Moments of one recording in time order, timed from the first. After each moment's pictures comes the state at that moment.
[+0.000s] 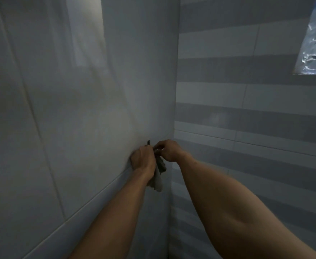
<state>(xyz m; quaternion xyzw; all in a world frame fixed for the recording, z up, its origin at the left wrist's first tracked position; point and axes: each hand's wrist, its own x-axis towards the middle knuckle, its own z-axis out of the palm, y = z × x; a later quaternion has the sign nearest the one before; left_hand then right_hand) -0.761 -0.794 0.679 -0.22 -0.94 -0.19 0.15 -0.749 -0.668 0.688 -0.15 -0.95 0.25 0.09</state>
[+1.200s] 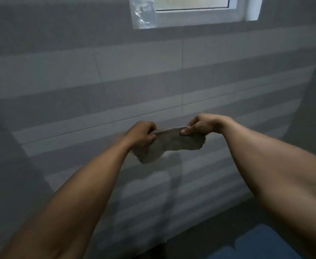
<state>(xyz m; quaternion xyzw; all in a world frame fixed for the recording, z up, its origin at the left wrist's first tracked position) -0.647 -0.471 0.669 -0.78 -0.60 -0.17 -0.05 -0.392 -0.426 0.692 -0.55 -0.77 0.32 0.09</state>
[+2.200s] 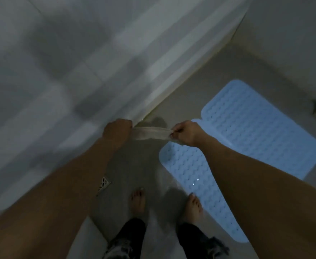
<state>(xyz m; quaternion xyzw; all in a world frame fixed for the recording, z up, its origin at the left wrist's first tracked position) -0.508 -0.353 -0.013 -0.77 -0.57 0.20 -0.20 -0.263 -0.417 -0.021 -0.70 -0.51 0.50 0.04</state>
